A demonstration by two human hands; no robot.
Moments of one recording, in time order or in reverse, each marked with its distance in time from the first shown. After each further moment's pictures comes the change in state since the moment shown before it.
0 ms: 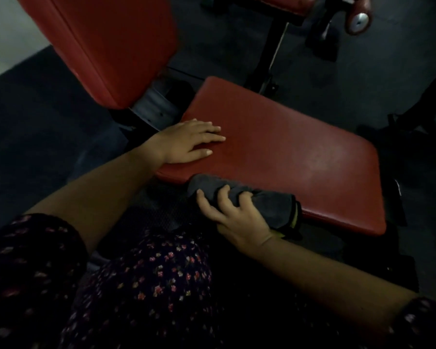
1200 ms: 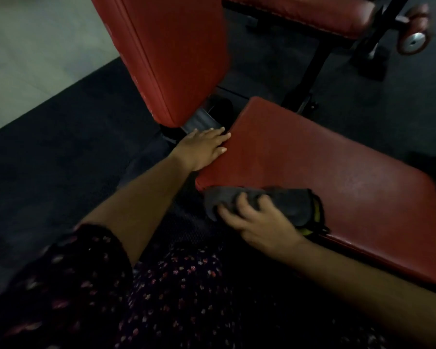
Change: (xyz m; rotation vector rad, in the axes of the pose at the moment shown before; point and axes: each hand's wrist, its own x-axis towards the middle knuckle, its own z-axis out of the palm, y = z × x) left_hand -0.029 -0.012 -0.025 0.045 -0.094 -0.550; right_hand 0.041 0.014 0.005 0.051 0.182 -0.240
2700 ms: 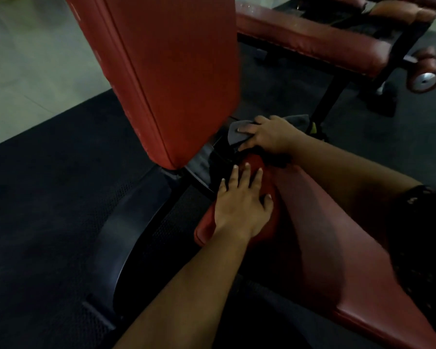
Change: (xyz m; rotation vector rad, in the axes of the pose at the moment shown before) left_hand 0.030 0.083 0.032 -0.121 0.223 -0.264; right_hand 0.152 0.238 0.142 0.133 -0.431 0.076
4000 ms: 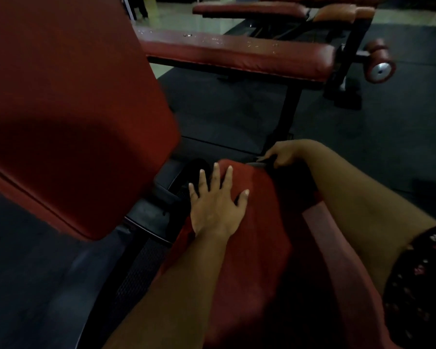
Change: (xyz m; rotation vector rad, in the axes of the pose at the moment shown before) left_hand 0.096 0.031 0.018 0.070 0.096 -0.038; right_hand -0.057 0.100 0.085 0.897 -0.398 0.412
